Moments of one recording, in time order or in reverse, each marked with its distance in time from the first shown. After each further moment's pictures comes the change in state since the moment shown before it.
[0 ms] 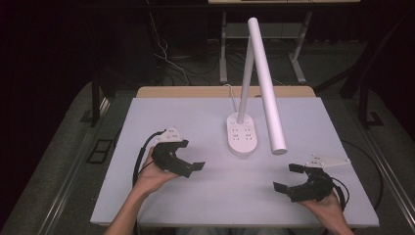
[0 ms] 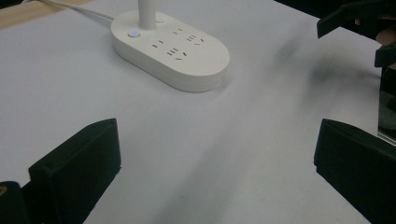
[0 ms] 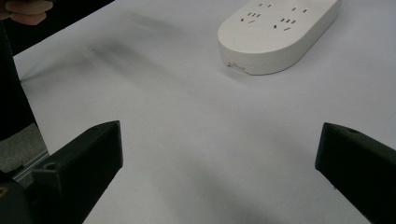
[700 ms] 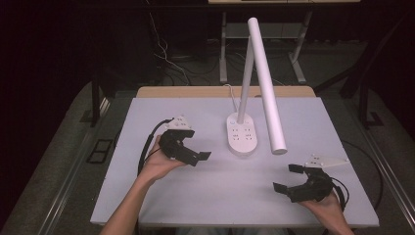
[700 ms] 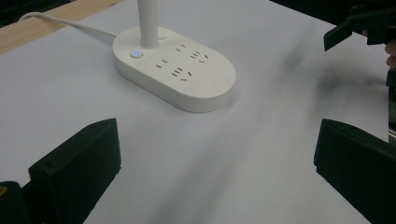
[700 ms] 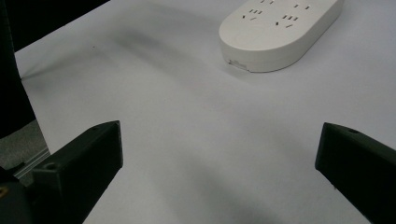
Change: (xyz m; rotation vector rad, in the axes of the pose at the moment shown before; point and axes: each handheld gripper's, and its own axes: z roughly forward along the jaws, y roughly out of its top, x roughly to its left) left arm 0.010 0.033 0.014 0.030 -0.007 0.042; right arm 0.000 0.000 0.001 0.005 0.003 -0.002
